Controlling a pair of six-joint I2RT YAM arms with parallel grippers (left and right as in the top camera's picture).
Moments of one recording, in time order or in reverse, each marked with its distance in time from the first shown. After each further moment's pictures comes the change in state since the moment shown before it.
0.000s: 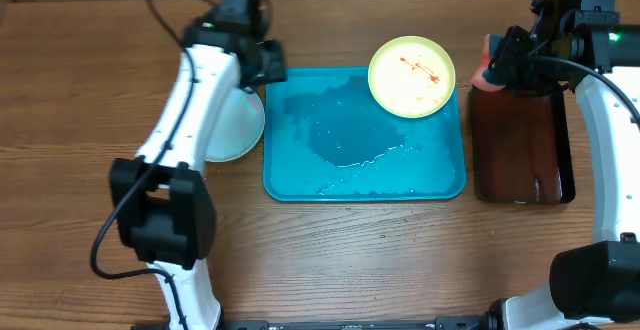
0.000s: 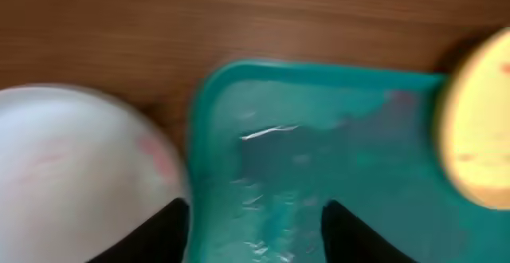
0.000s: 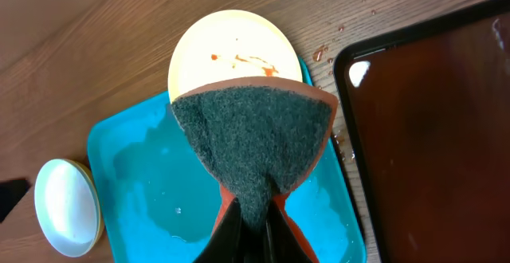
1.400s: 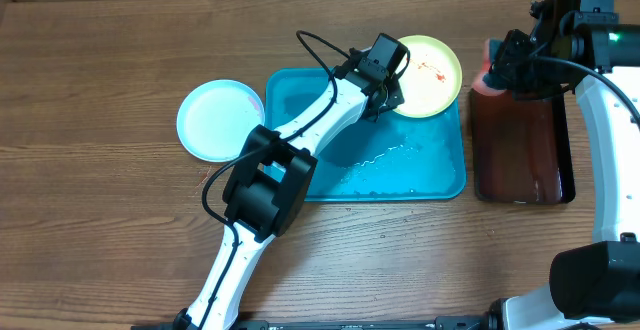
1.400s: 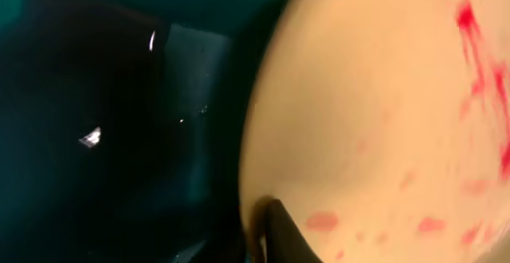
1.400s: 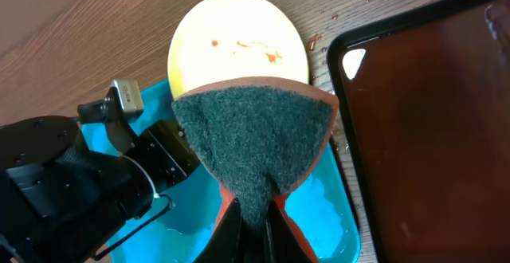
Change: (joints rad) left arm -0.378 0.409 0.140 0.317 -0.046 -0.520; right arm 0.000 0.000 0.000 -0.030 0.008 -0.004
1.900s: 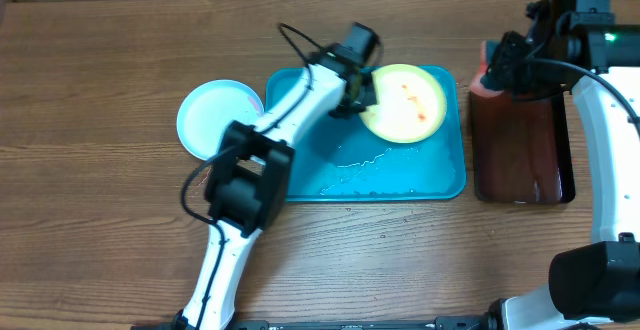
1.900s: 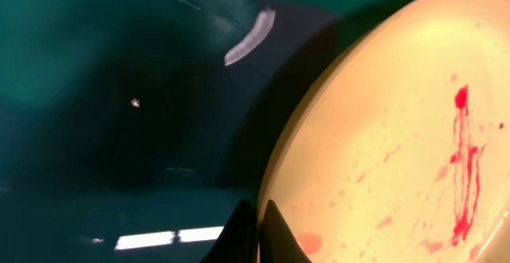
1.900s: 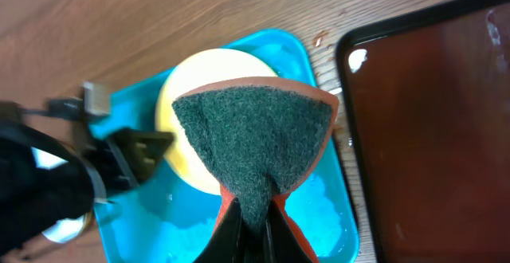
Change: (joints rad) left arm 0.132 -0.058 0.009 -0.254 0.087 0.221; right arm 0.030 0.000 -0.014 0.003 0.000 -0.031
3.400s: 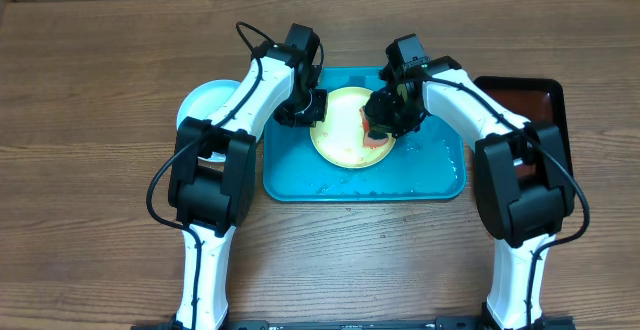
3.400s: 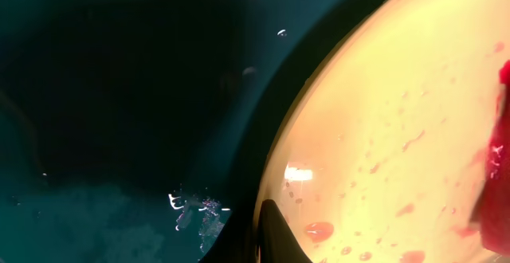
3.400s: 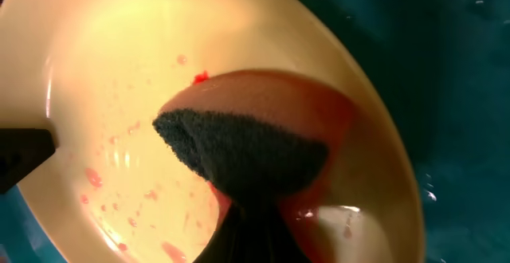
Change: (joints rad) left arm 0.137 -0.083 -0.156 -0.151 0.070 0.420; right arm 0.359 0.441 -0.188 0.383 -0.081 0.044
